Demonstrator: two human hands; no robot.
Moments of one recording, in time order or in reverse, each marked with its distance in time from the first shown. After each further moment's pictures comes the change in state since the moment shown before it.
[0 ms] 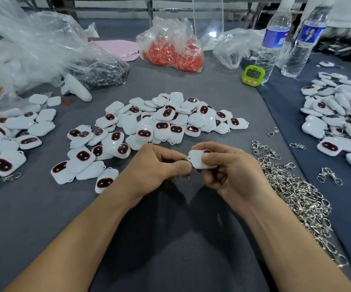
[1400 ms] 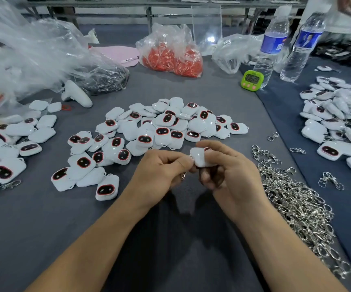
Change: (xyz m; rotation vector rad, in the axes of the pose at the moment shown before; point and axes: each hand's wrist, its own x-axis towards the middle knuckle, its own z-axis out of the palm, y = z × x) left_hand -0.001 0.001 0.016 -0.063 0.102 0.098; right_hand 0.005 0.010 0.009 0.155 0.069 -0.138
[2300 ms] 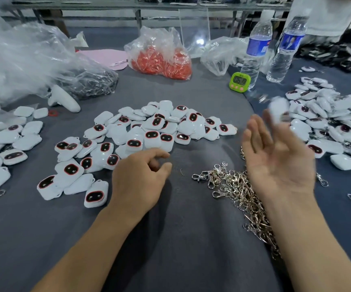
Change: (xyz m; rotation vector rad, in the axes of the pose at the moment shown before) left_hand 0.005 -0.013 -0.004 0.670 0.349 0.081; right_hand 0.003 -0.055 -0.058 0.591 0.092 -0.226
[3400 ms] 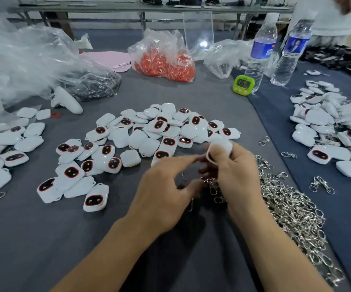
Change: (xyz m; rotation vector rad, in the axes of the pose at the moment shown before) left_hand -0.015 0.019 0.013 -0.102 -0.151 0.291; right_hand -0.002 0.066 0.008 -1.018 0.030 -0.142
